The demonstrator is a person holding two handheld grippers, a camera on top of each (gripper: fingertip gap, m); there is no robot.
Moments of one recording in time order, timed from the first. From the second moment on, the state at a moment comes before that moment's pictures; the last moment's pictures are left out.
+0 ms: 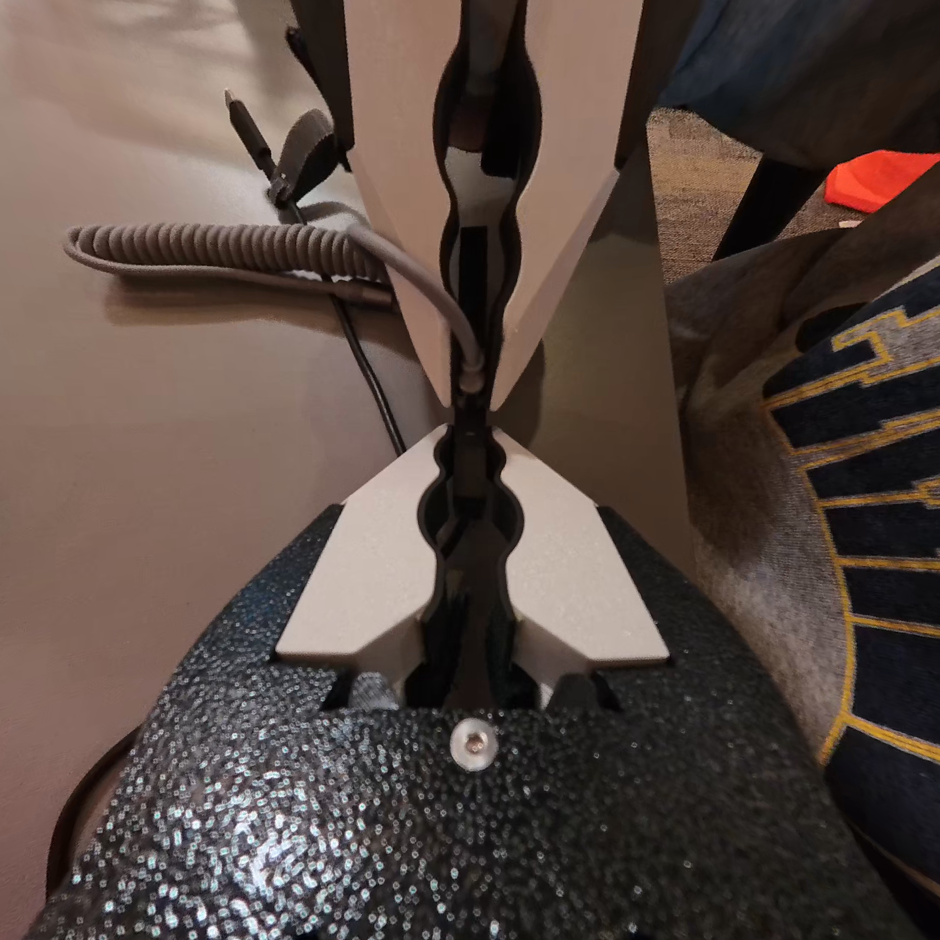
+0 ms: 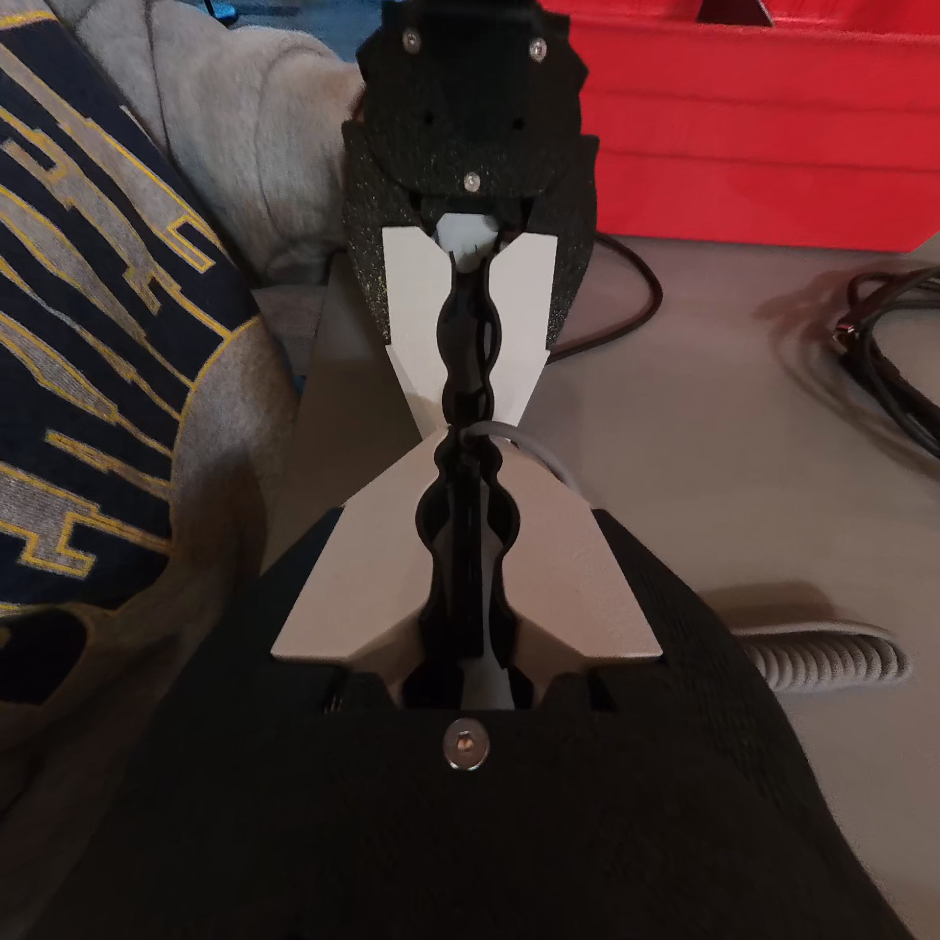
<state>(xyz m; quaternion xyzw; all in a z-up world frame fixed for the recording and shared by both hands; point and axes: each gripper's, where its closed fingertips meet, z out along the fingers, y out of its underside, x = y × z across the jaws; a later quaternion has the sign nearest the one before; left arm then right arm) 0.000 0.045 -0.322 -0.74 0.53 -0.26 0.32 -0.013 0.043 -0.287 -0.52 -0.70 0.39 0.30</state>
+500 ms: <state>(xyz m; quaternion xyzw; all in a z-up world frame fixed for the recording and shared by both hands) 0.000 0.045 -0.322 -0.74 0.52 -0.27 0.33 0.026 0.037 -0.240 -0.57 -0.61 0.38 0.40</state>
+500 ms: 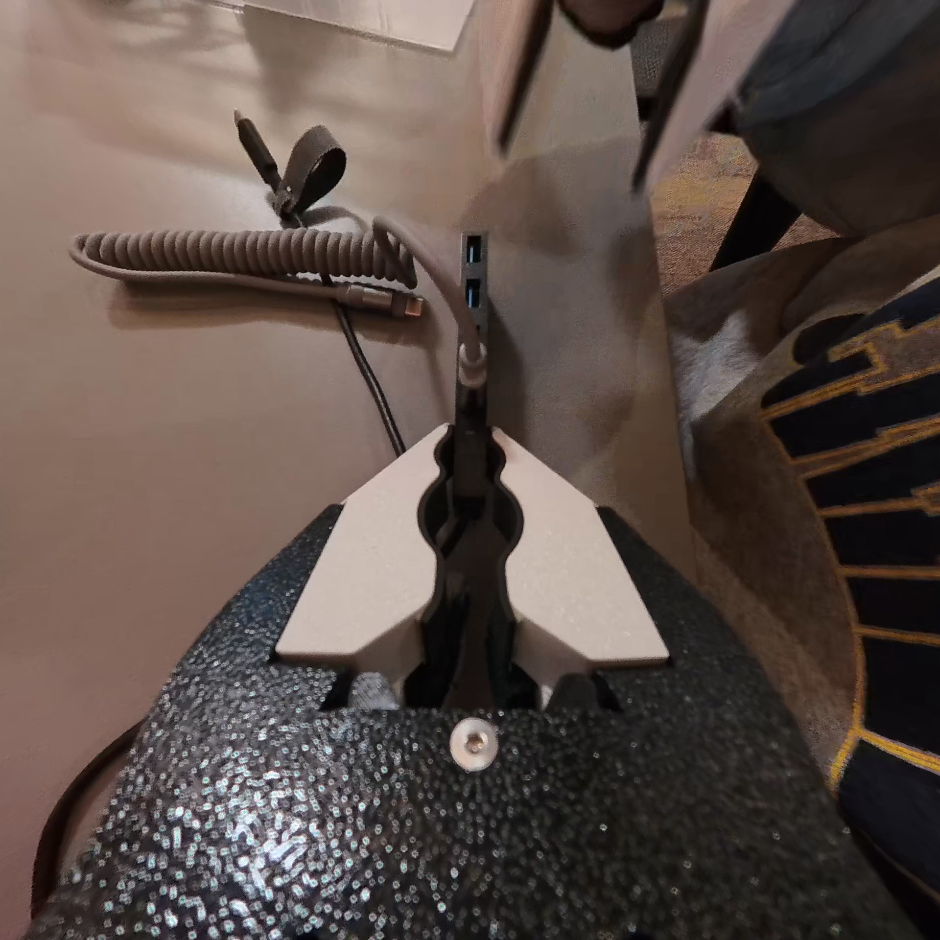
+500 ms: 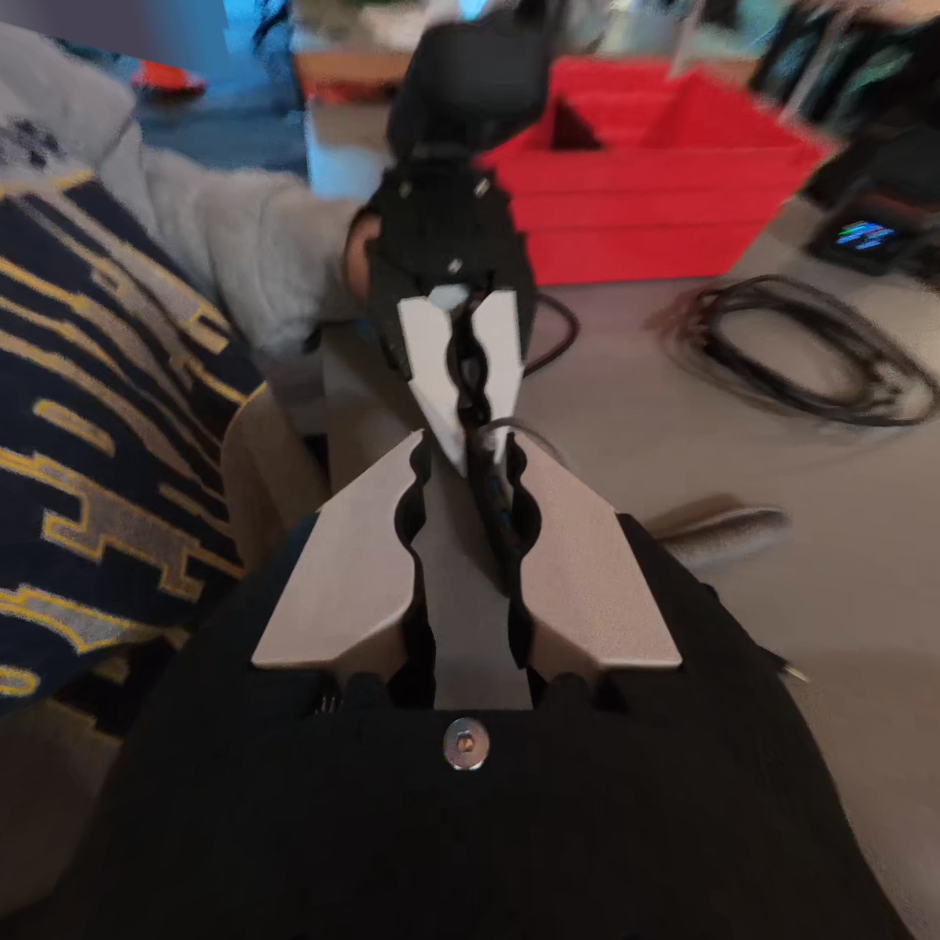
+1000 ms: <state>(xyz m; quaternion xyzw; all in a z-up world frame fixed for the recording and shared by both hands) 0.007 0.051 -0.321 -0.71 0.55 -0.21 0.40 -0.009 0.158 -0.229 -0.66 -0.54 0.23 0.47</state>
